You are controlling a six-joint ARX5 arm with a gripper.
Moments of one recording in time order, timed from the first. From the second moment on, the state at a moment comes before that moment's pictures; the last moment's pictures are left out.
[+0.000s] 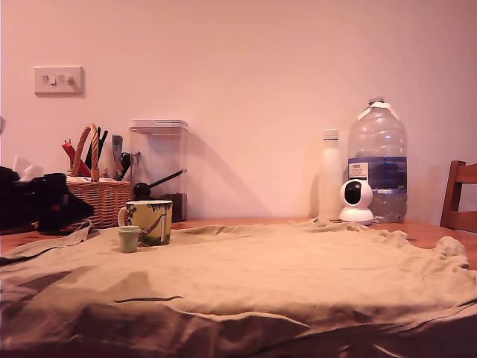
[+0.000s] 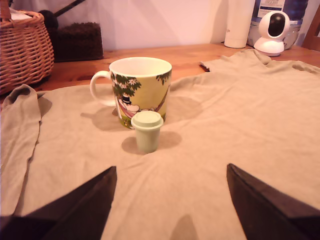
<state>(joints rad) -0.12 1.89 0.39 1.35 0.29 -0.05</state>
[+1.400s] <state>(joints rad) -0.12 2.20 0.95 0.97 0.35 0.00</state>
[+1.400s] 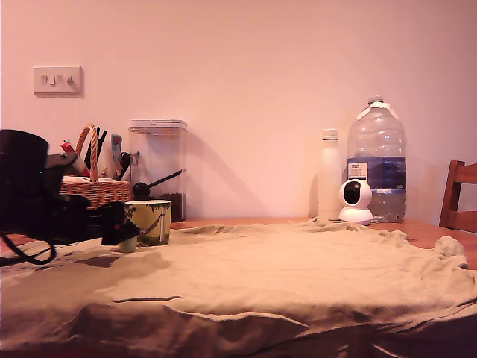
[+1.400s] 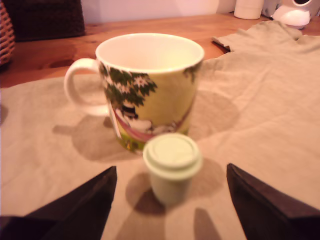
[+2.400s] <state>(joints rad) -0.12 2.22 0.99 0.90 0.35 0.03</state>
